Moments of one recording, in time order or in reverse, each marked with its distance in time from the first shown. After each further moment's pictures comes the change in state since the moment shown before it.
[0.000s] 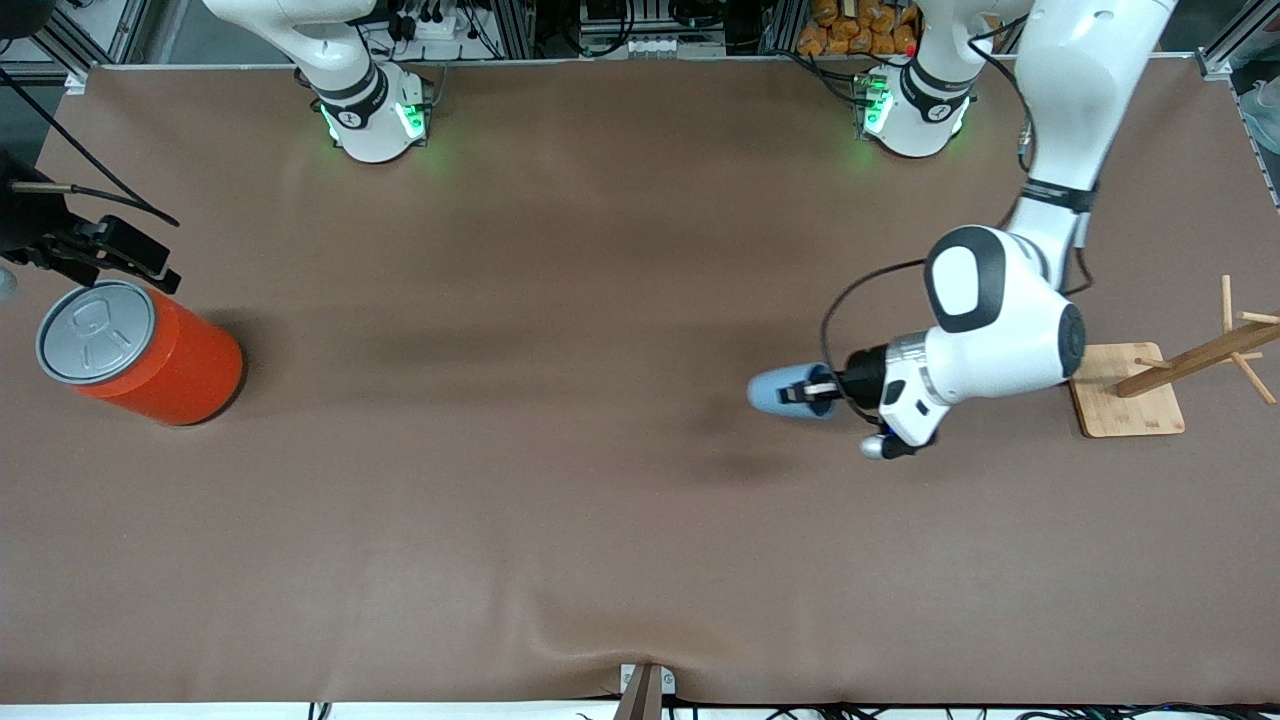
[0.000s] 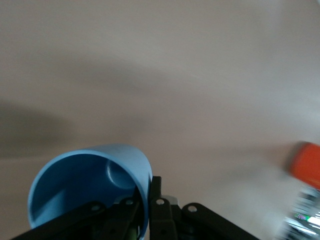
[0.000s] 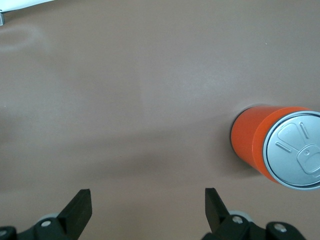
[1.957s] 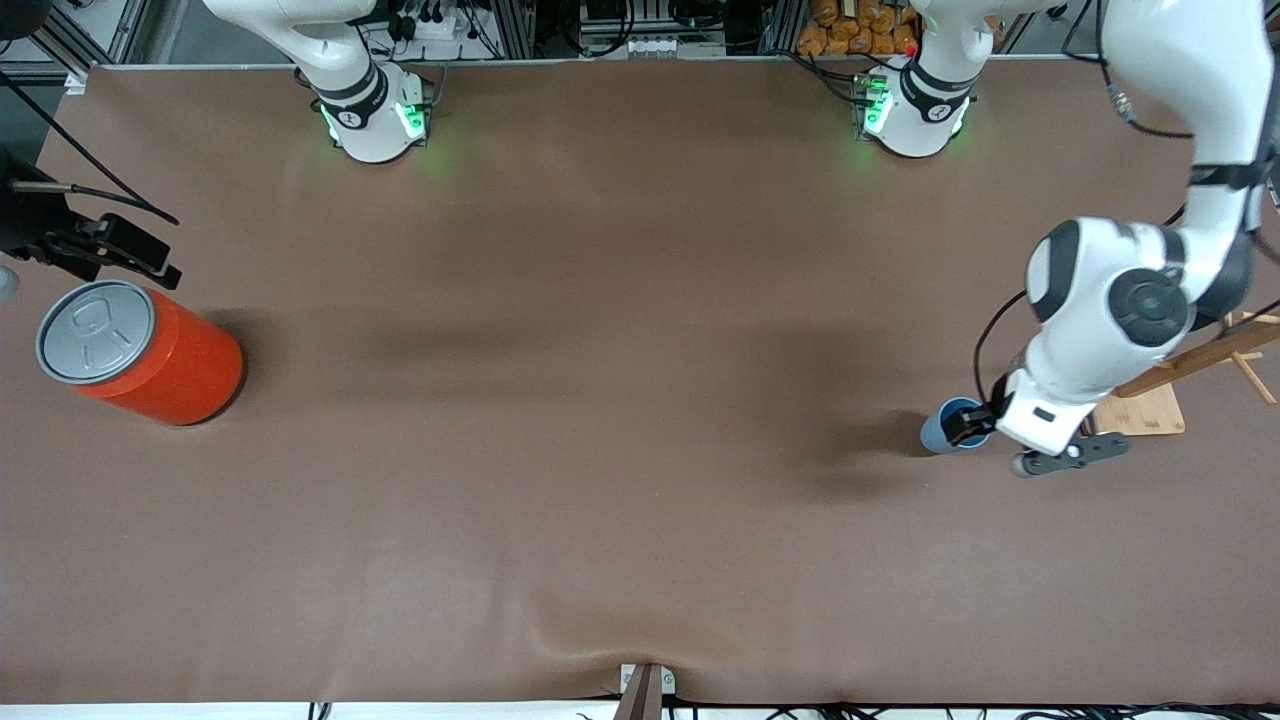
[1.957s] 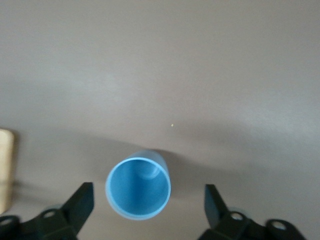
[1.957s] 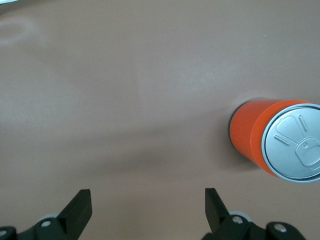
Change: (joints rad) left arm 0.167 -0.109 -0.030 0.034 0.745 -0.067 -0.302; right arm -0.001 0.000 -0.004 -0.001 0.000 -0.026 0.002
